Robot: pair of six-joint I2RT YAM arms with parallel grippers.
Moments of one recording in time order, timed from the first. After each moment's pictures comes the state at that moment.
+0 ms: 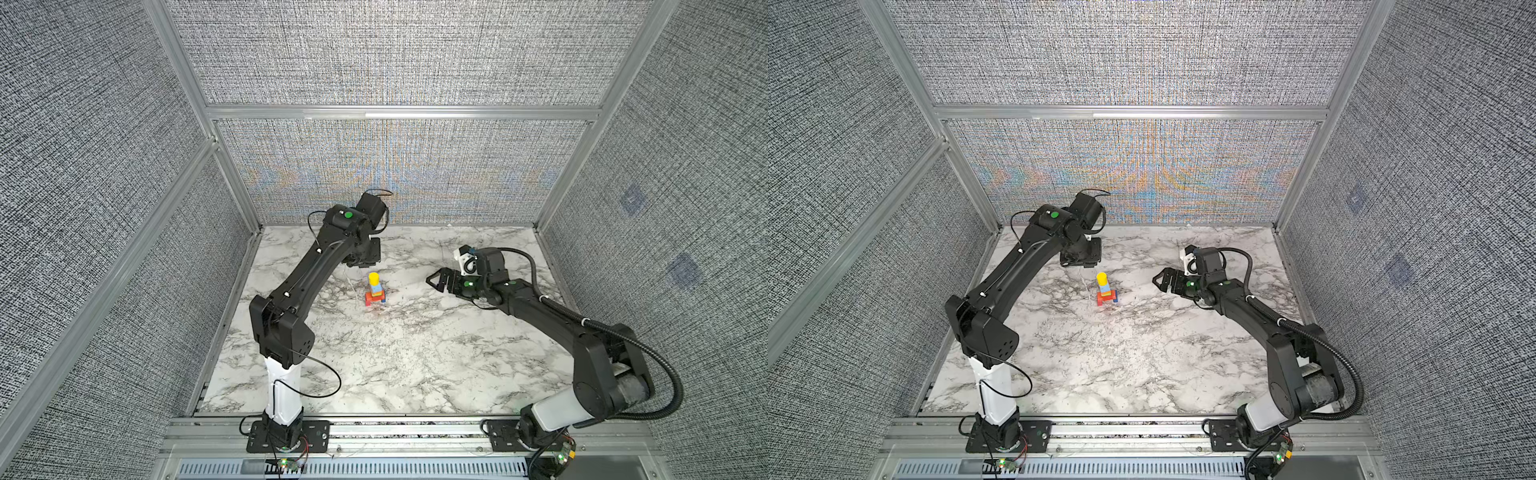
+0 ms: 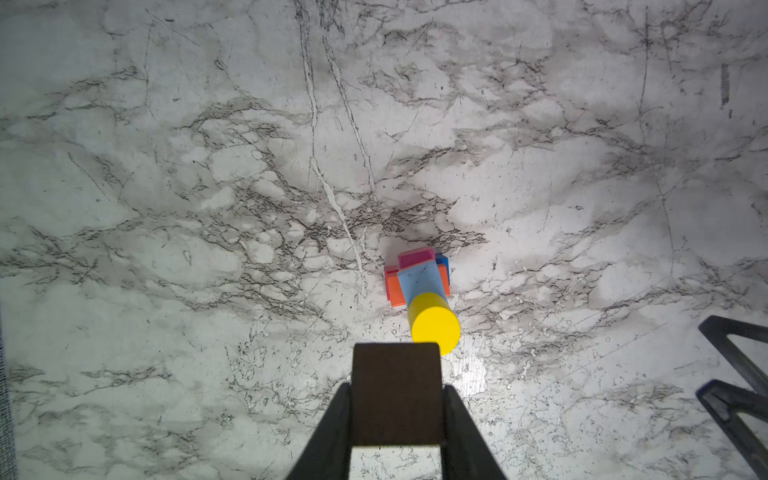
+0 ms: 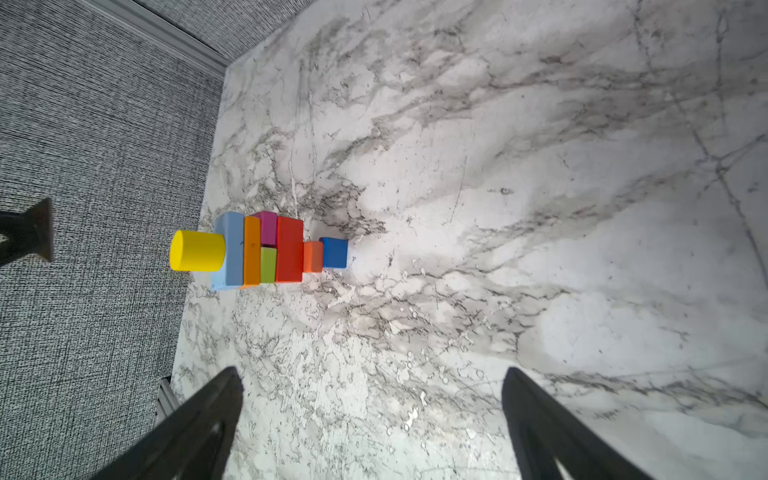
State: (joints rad) left arm -0.56 1.97 2.11 -1.38 -0.13 -0.50; right arm 0.33 1.52 1.00 -0.21 -0.43 0.54
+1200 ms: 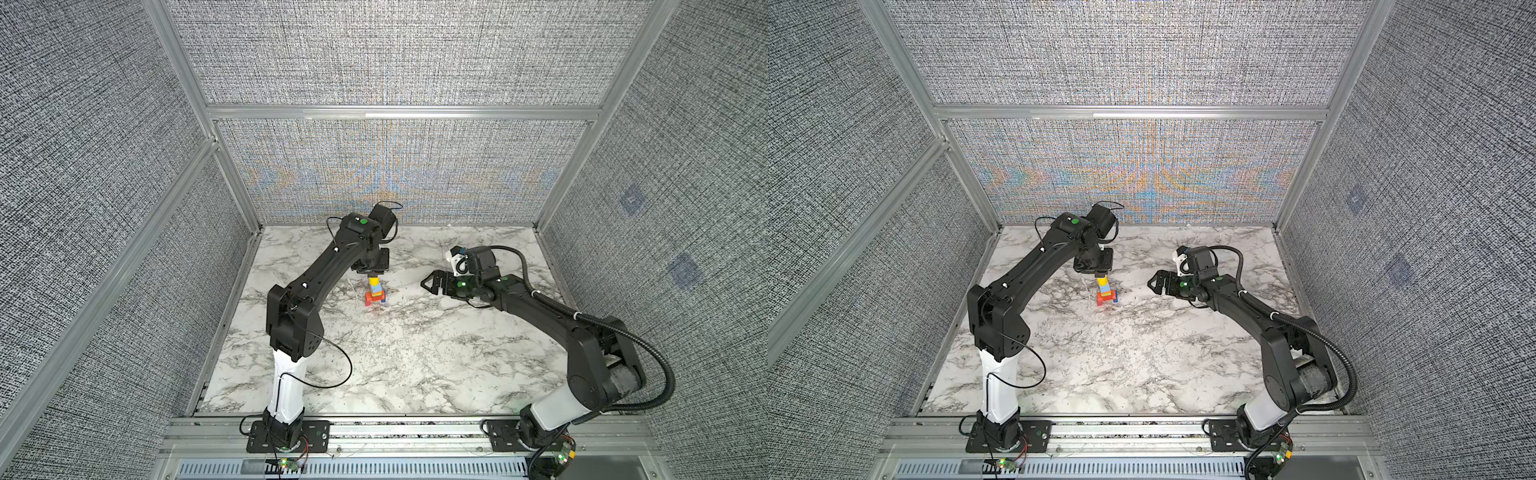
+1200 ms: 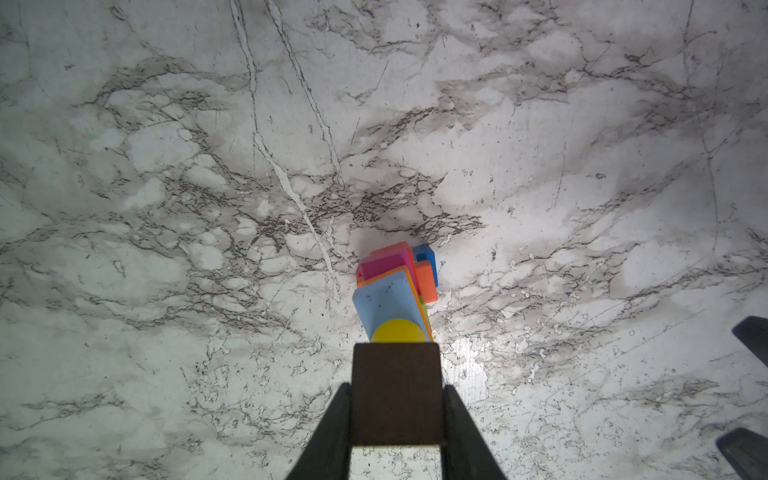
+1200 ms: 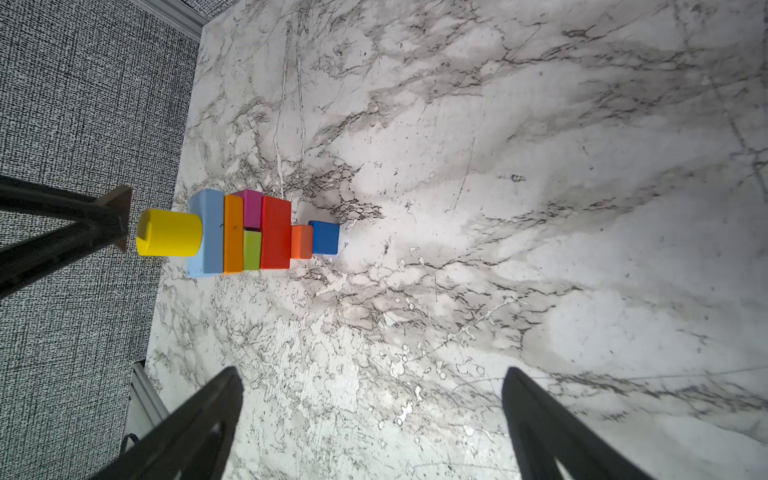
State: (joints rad) left arm -0.58 2.05 2.07 -1.31 -0.08 -0.47; right arm 0.38 1.57 1.05 -0.26 -0.40 0.50
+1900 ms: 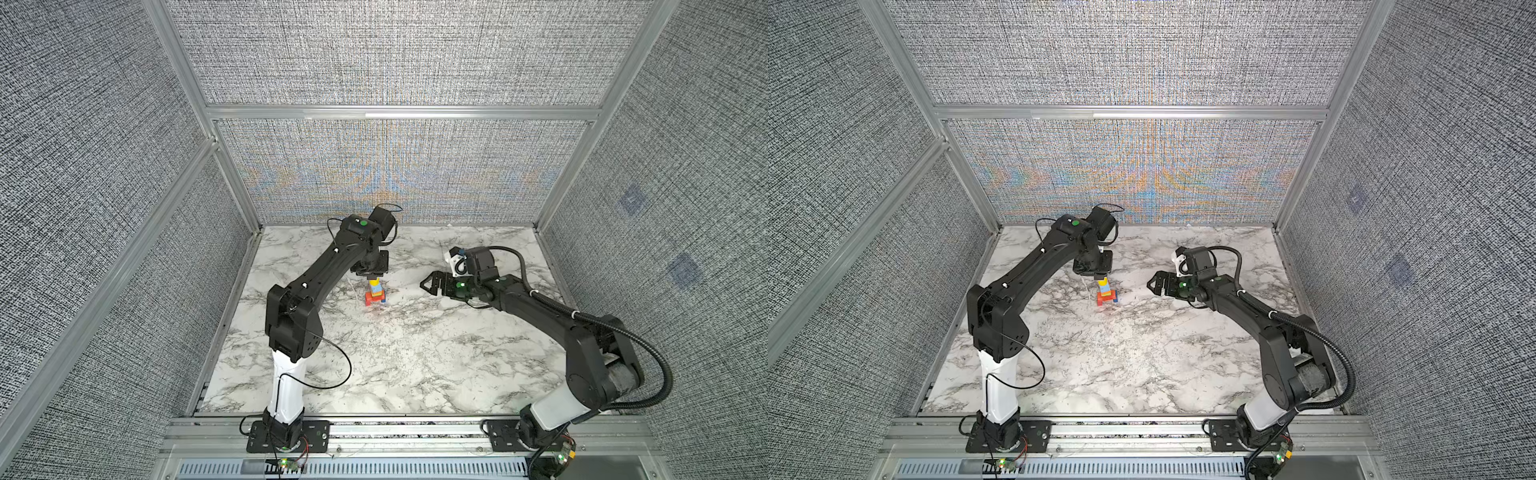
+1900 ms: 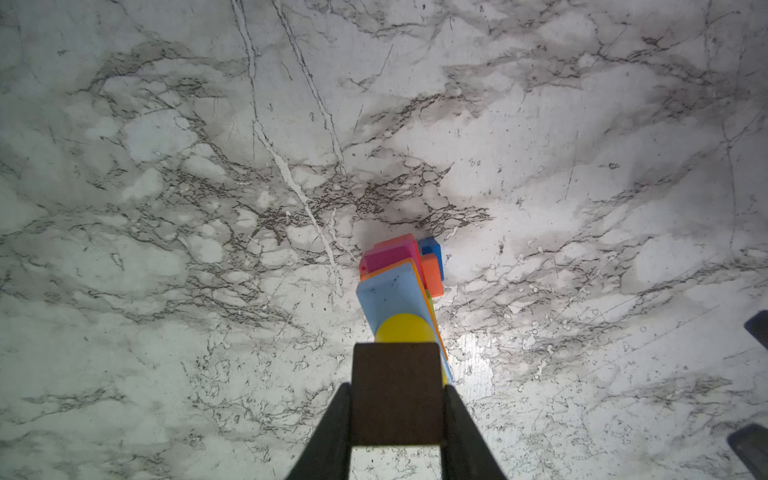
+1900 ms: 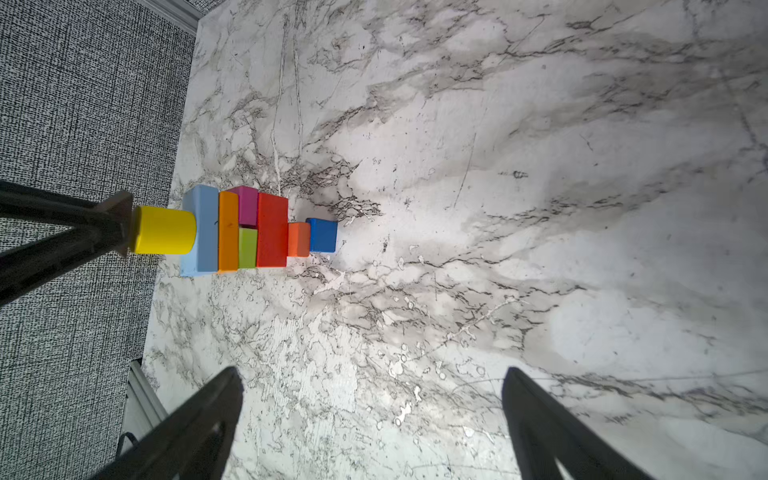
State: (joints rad) left arm -0.58 2.04 2.04 -1.31 -0.08 -0.47; right arm 0.38 1.58 1.05 -0.26 -0.40 0.49
